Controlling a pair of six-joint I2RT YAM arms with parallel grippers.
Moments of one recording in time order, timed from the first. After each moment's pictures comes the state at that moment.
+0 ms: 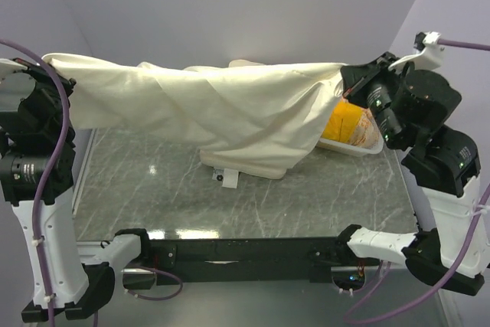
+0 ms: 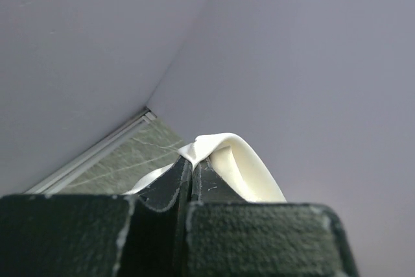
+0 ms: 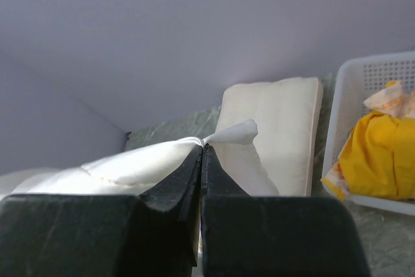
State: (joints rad) left arm 0.05 1.03 1.81 -0.73 -0.50 -0.54; right arm 0.69 1.13 1.94 -0.89 0.57 0.56
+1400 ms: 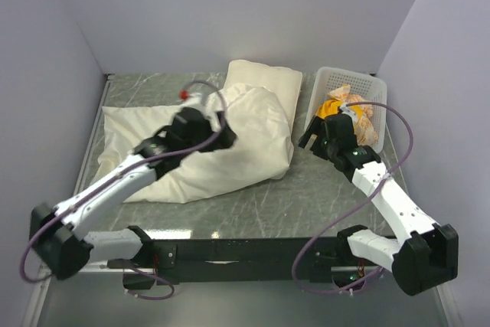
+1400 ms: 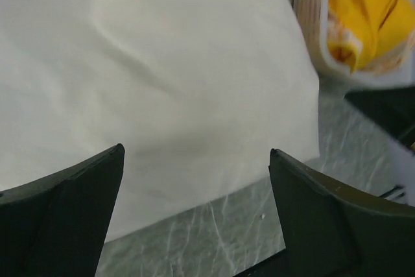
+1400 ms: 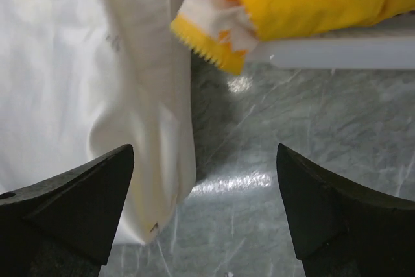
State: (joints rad) left arm -0.57 1.14 1.02 -0.37 -0.09 -0.68; right arm 0.33 1.07 0.82 -0.48 0.17 0.66
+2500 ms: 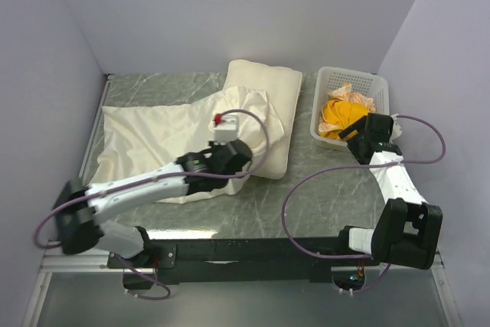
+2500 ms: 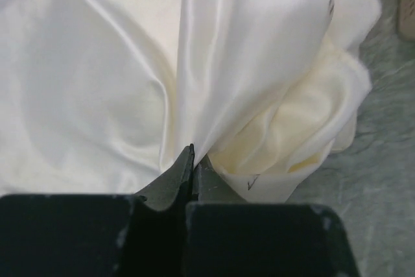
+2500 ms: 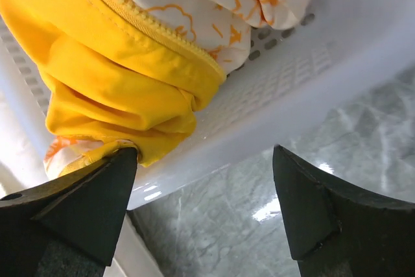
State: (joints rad) left arm -1.08 1.46 1.13 -0.50 -0.73 -0.75; right arm -0.17 1.25 0.78 -0.34 0.07 0.77
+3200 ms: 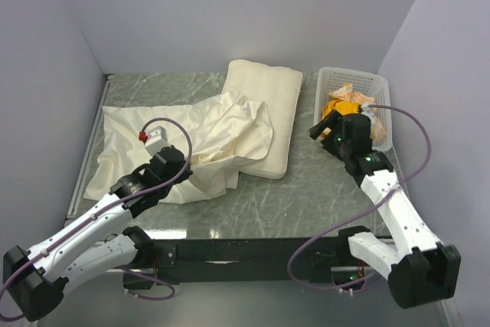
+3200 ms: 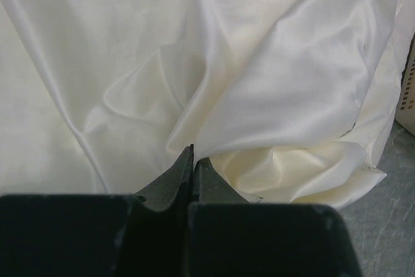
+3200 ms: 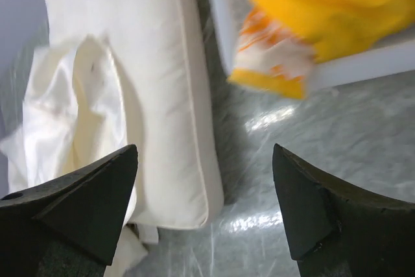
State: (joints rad) left arm -0.72 0.83 0.68 -0.52 -0.50 -0.95; right arm 0.14 0.97 0.79 -0.40 0.09 0.77
